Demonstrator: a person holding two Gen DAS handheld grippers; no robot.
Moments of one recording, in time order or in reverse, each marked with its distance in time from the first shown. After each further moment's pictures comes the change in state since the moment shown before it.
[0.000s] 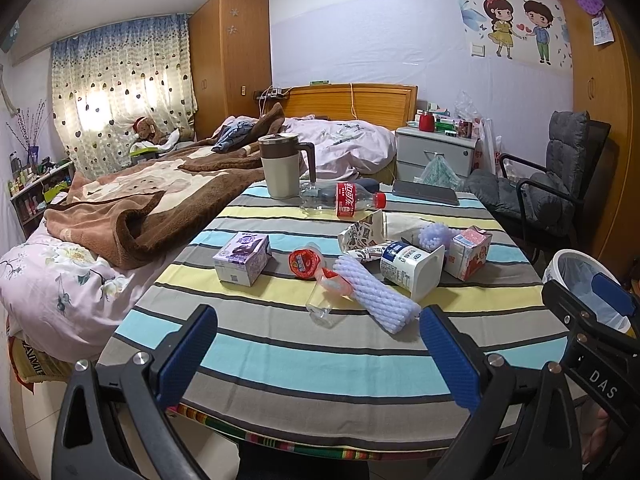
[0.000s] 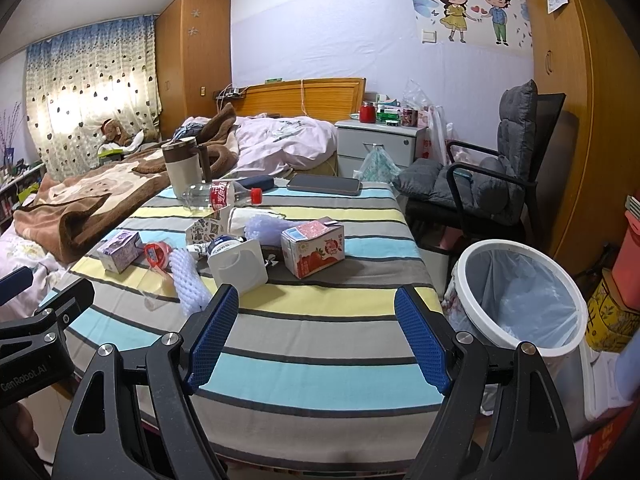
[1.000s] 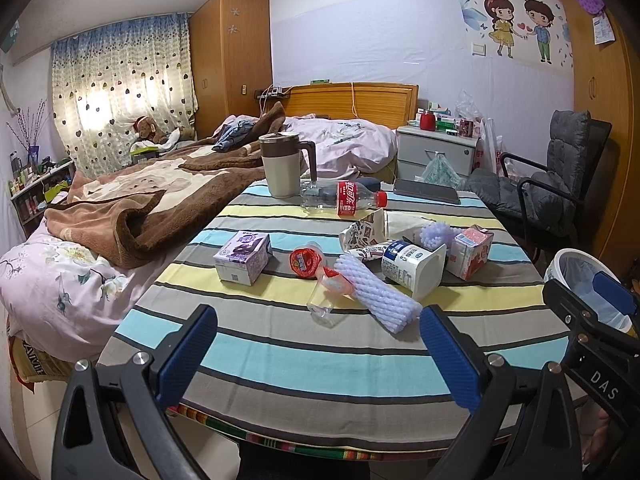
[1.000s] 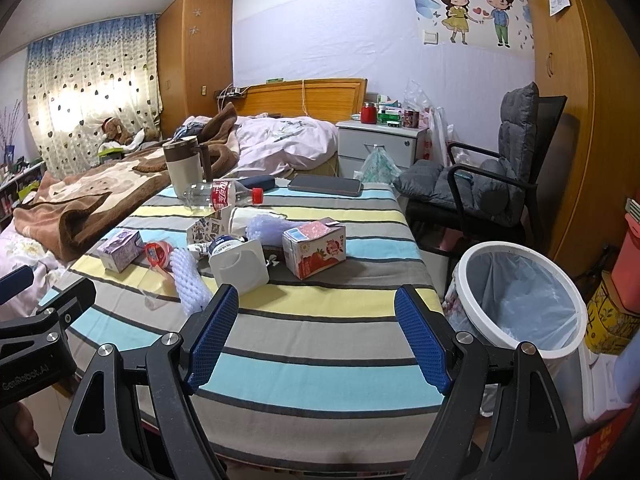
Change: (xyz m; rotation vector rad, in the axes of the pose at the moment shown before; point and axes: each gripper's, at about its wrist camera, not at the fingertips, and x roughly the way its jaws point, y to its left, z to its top) left arm -0.001 -0.002 0.001 0.002 0.003 0.002; right arm 0.002 0.002 0.000 -0.001 -0.001 0.000
